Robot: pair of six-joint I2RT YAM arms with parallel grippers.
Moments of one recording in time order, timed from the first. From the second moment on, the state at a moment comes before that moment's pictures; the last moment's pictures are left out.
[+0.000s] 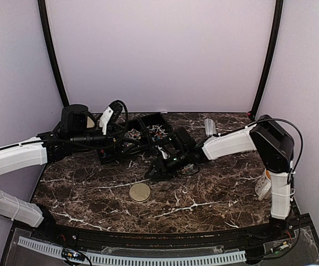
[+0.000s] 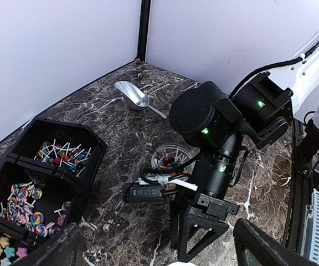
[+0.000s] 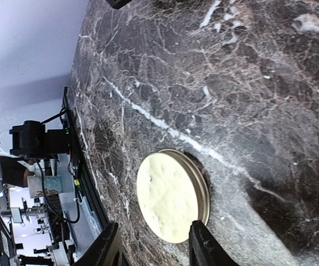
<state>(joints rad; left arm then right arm) -0.66 1.21 0.86 0.00 0.37 0.00 0.86 2.06 1.27 -0.03 -0.73 0.67</state>
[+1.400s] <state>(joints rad) -0.66 1.12 0.96 -0.24 -0.09 -0.07 1.15 2.11 1.62 -0.53 -0.04 0.01</state>
